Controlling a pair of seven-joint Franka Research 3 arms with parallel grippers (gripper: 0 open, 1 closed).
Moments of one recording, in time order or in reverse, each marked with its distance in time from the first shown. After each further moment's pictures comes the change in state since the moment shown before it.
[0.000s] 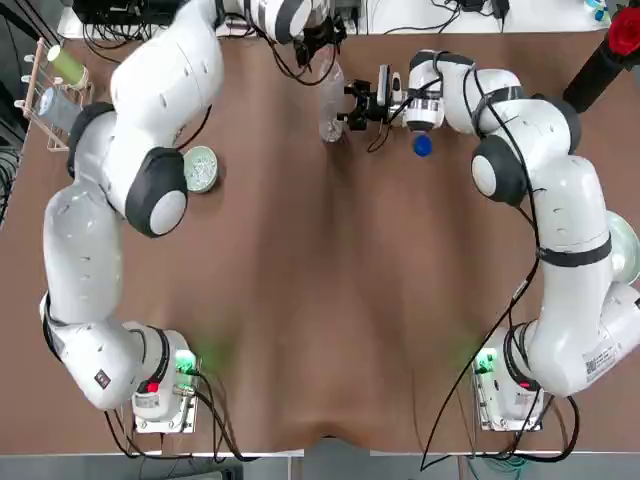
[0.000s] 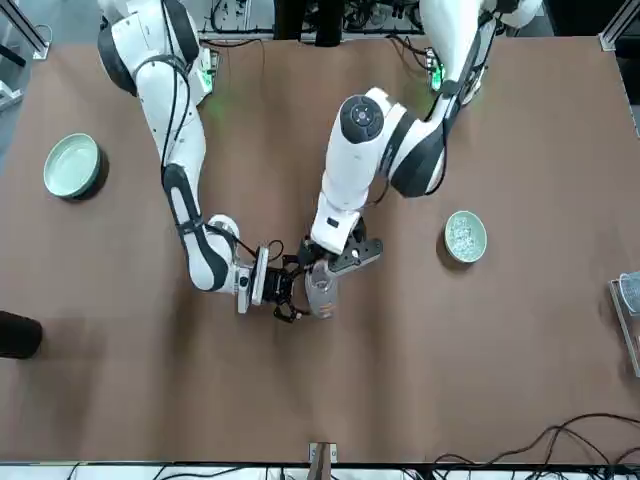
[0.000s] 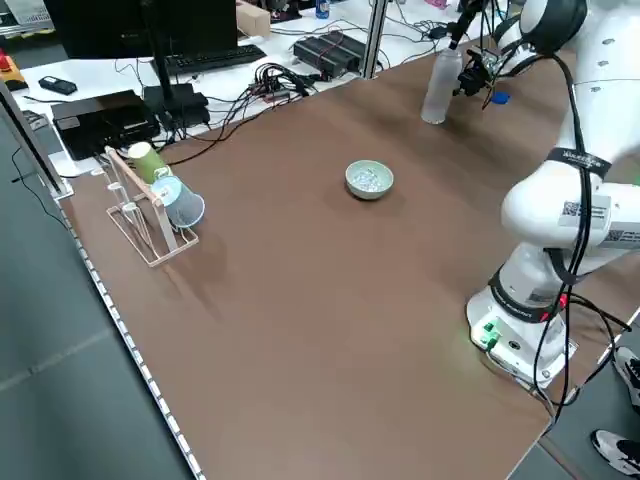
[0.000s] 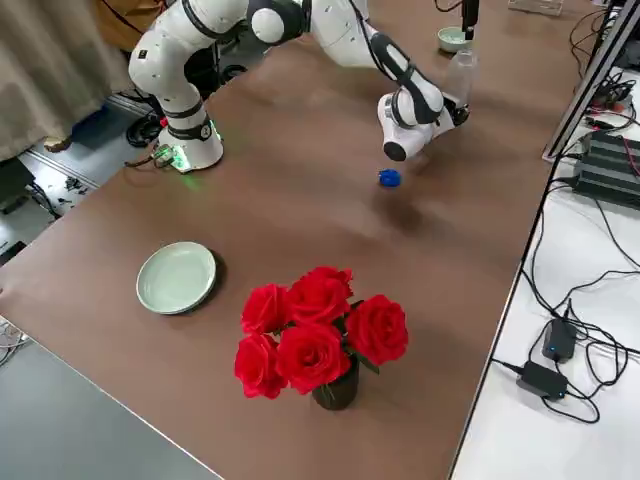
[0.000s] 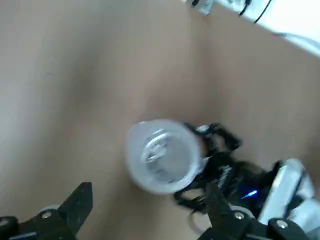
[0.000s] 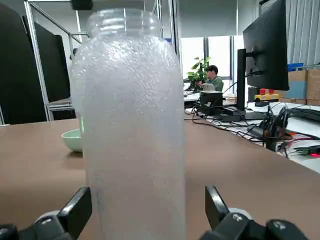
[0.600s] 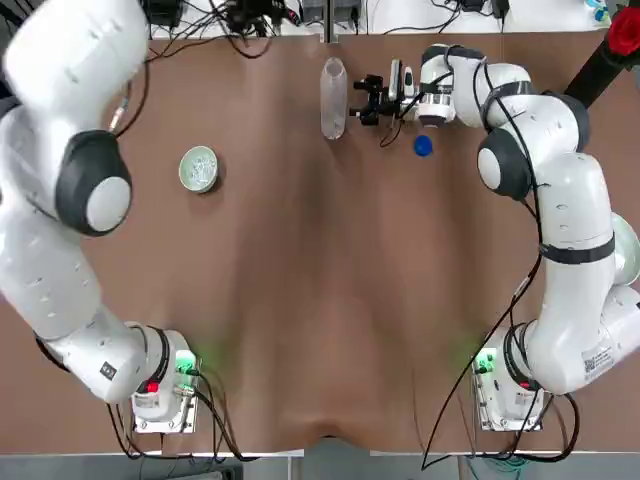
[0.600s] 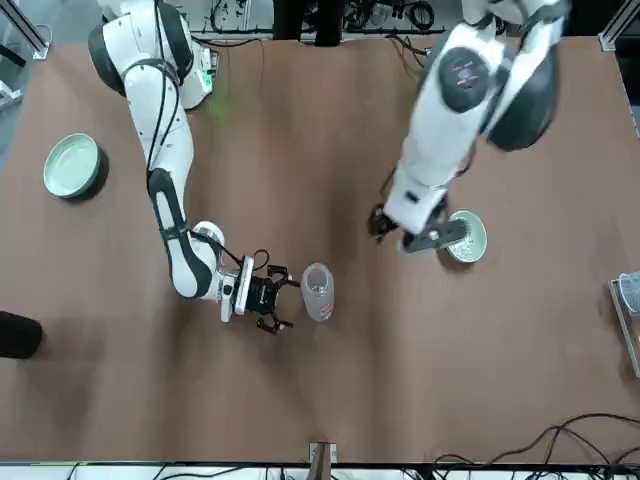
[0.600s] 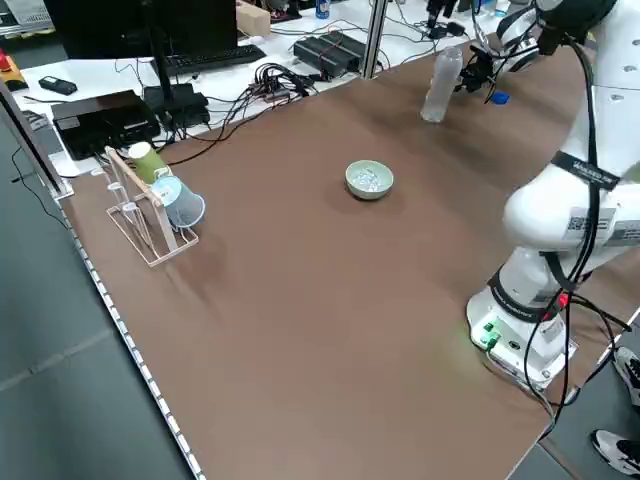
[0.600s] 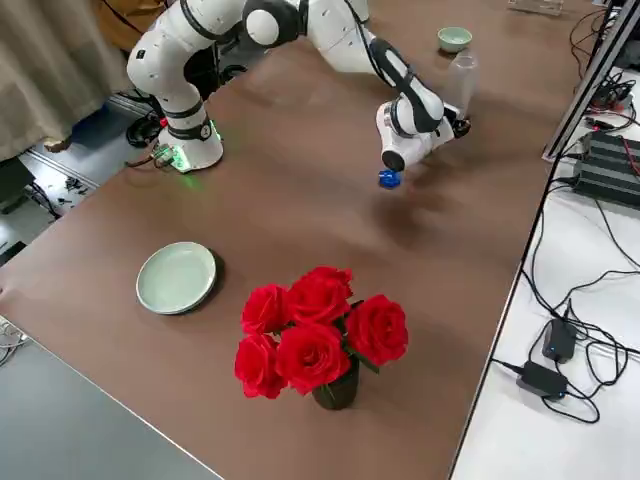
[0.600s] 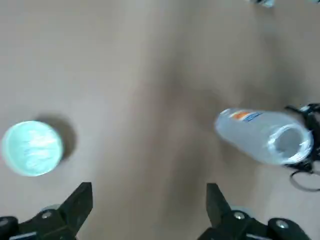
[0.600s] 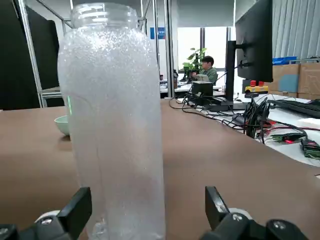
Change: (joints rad) left arm 0.184 -0.299 0.008 -0.153 0.000 -0.314 0.341; right arm -0.047 -0.004 -0.018 -0.012 -0.075 0.004 -0.003
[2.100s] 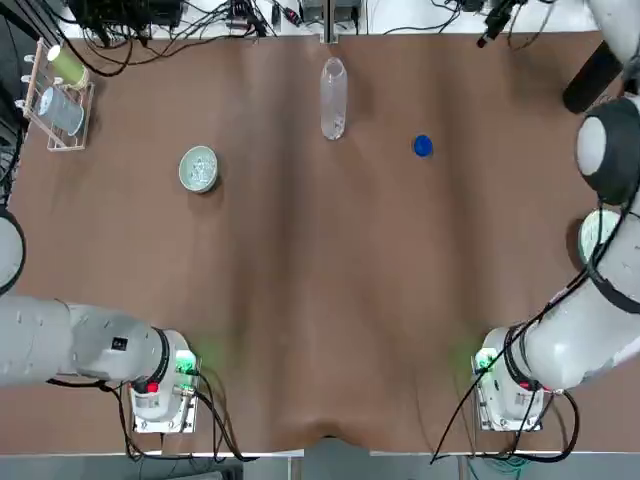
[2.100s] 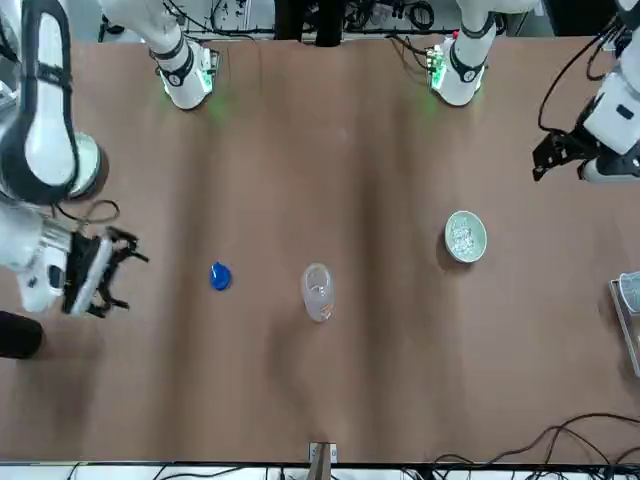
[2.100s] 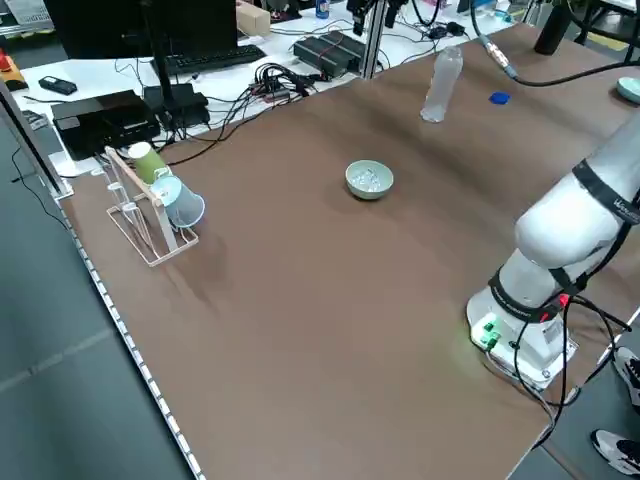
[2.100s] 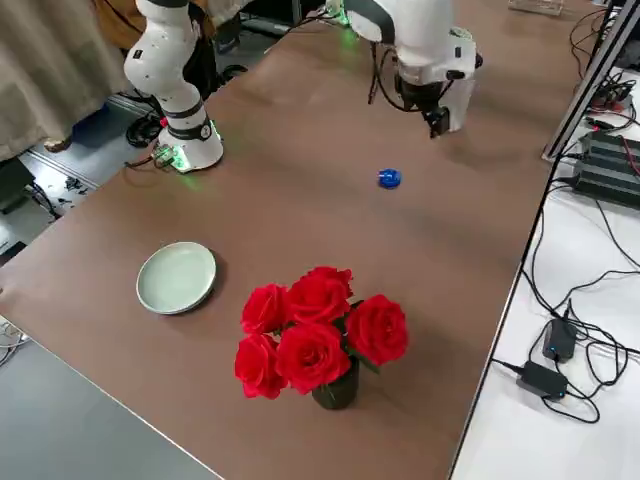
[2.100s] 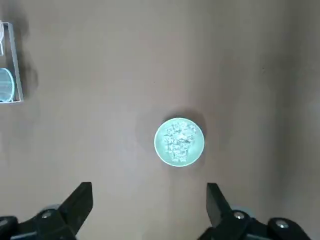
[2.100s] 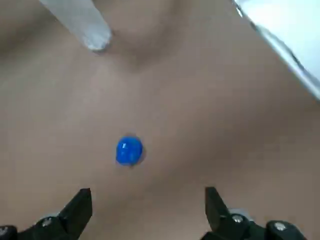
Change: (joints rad) left arm 0.424 -0.443 0.005 -0.448 0.068 0.032 0.609; right arm -0.123 -0.627 -0.296 0.000 -1.537 -0.166 1.391
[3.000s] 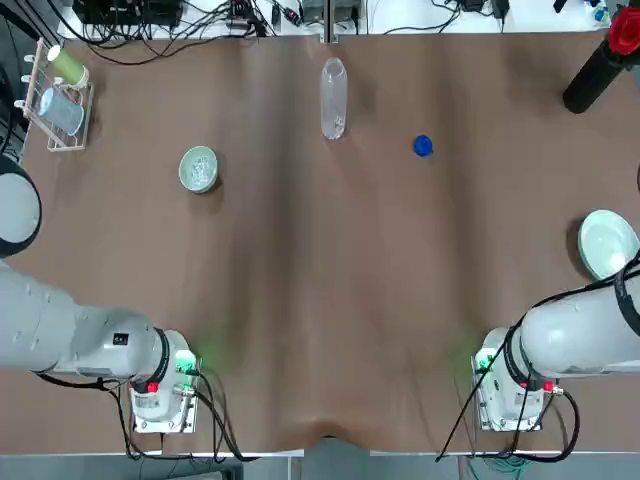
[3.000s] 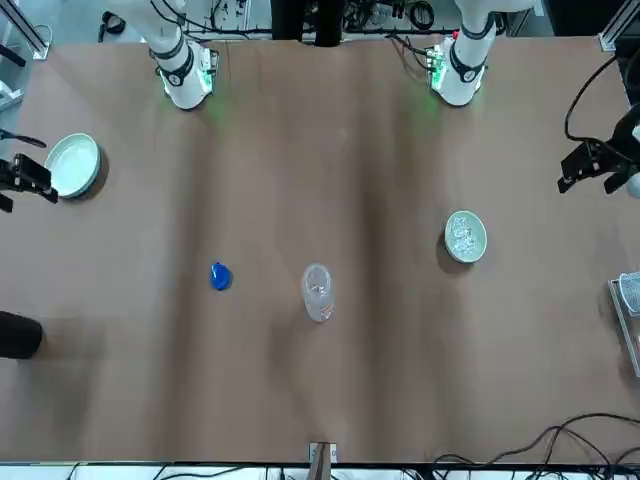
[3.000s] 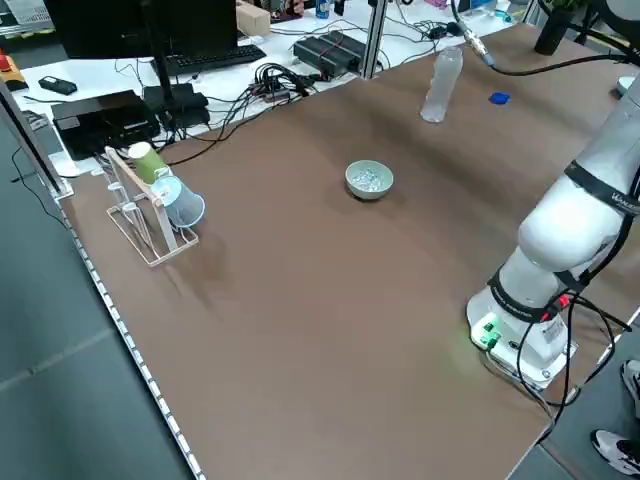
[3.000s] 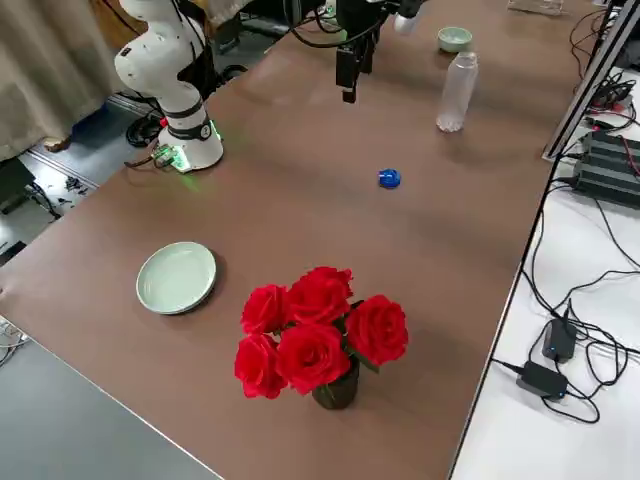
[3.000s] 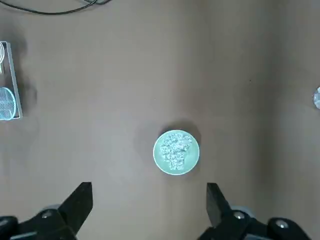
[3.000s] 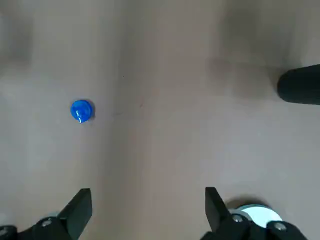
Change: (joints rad) left arm 0.057 0.136 -0.007 0.235 -0.069 -0.104 0.078; right arm -0.310 -0.224 0.281 0.058 -0.400 -0.227 0.843
